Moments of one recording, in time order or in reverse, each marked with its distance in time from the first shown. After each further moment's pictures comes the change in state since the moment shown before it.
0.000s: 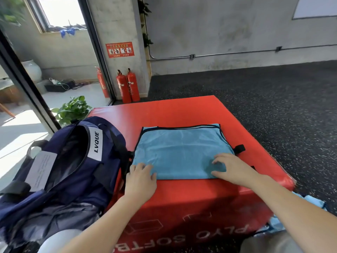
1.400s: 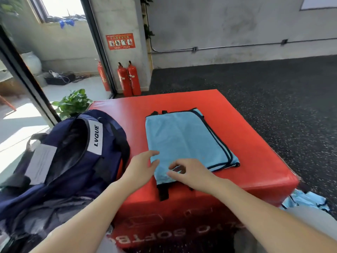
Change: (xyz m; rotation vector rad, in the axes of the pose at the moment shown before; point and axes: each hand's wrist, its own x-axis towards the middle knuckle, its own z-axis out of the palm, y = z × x) left_hand 0.018 0.000 -0.030 -0.393 -0.056 0.141; right_hand 0.004 -0.139 0.035 0.501 -0.103 -0.089
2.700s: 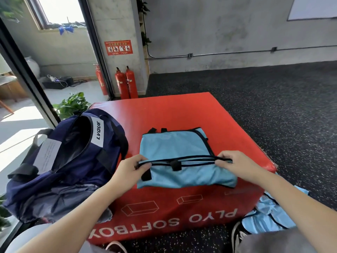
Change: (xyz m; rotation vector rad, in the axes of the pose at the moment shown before) left_hand -0.071 0.005 -0.023 -0.288 0.041 0.009; right_hand -0.099 0.072 -0.100 -0.168 0.186 0.042
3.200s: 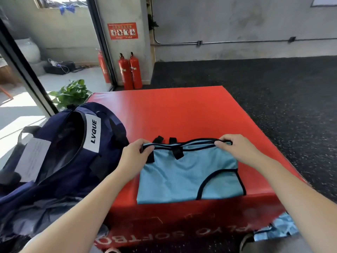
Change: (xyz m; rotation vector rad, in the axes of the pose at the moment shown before) left_hand 0.092 -0.012 0.004 0.073 0.143 -0.121; right_hand 0.120 -0.003 0.001 -0.014 0.047 0.125
